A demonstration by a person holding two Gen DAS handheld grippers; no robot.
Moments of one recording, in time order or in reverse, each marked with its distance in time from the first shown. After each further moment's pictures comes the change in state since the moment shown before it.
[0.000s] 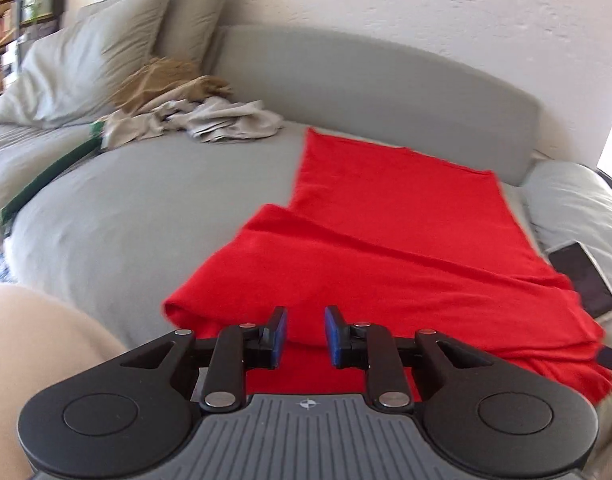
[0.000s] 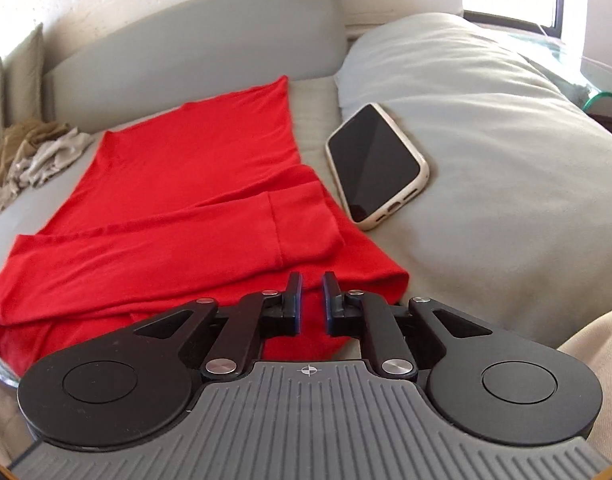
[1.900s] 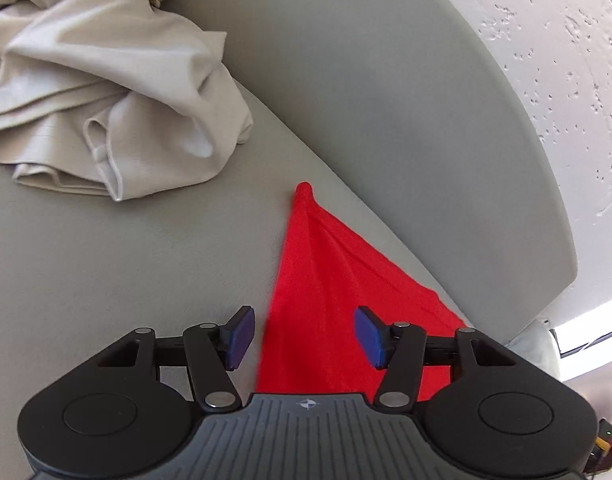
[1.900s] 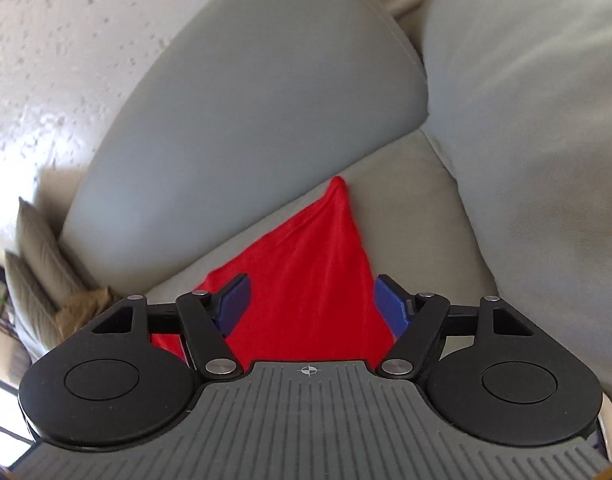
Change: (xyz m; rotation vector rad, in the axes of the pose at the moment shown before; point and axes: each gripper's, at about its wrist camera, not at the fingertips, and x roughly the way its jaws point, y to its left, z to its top) left arm 0.361 0.118 0.219 -0.499 0.265 -0.392; right arm 0.290 -0.044 0.265 0.443 0.116 0.306
